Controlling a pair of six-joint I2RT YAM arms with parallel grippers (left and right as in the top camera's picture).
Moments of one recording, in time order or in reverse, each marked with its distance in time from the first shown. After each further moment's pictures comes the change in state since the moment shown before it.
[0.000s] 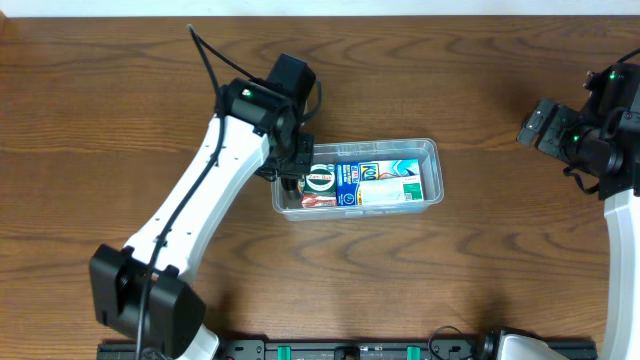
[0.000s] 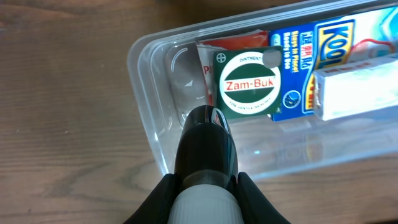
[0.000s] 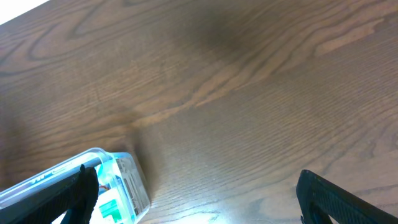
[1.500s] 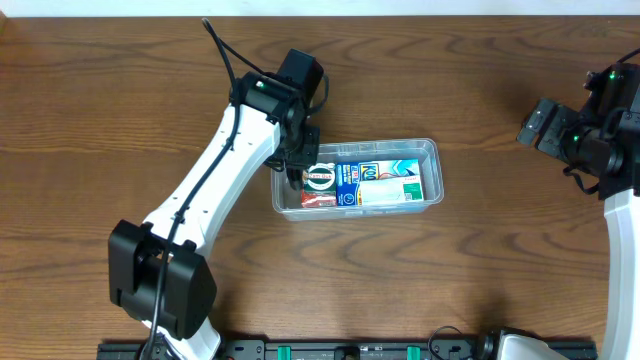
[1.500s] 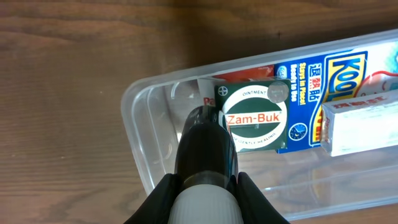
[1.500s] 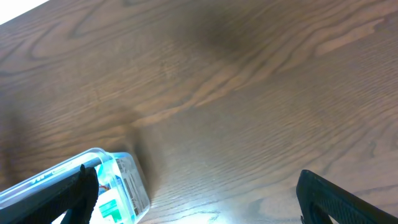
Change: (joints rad) left arm 0.000 0.081 0.034 0.058 -0.034 -0.006; right arm 0.000 0.000 0.000 0.000 0.000 0.000
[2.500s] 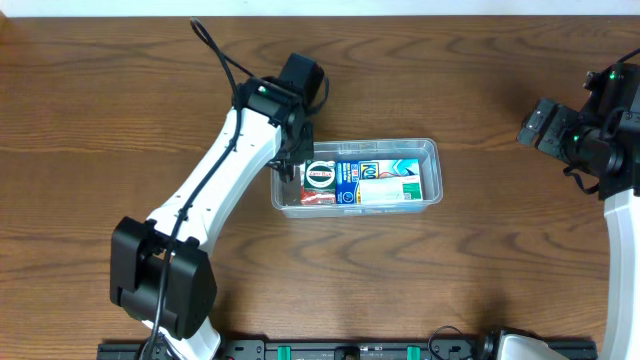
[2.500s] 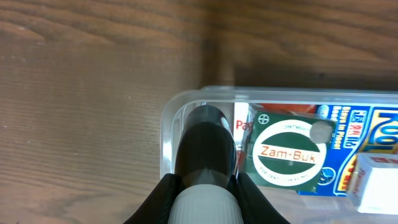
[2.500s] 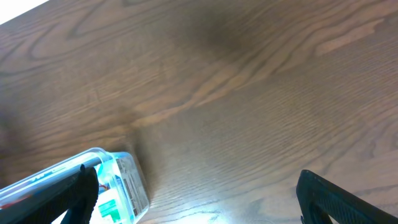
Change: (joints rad) left arm 0.000 0.000 -0.072 0.084 -0.127 -0.165; right arm 0.000 0.000 0.000 0.000 0.000 0.000
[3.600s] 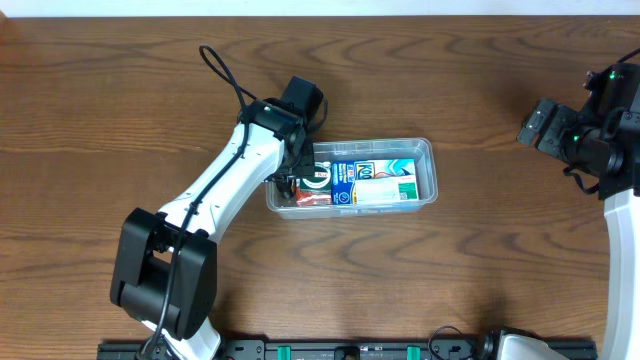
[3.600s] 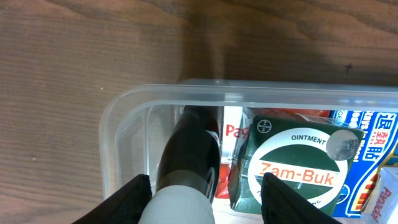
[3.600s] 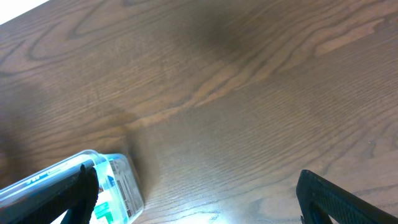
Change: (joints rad) left arm -0.001 -0.001 -0.166 0.152 0.035 -0.039; right arm 0.000 0.000 0.000 0.000 0.000 0.000
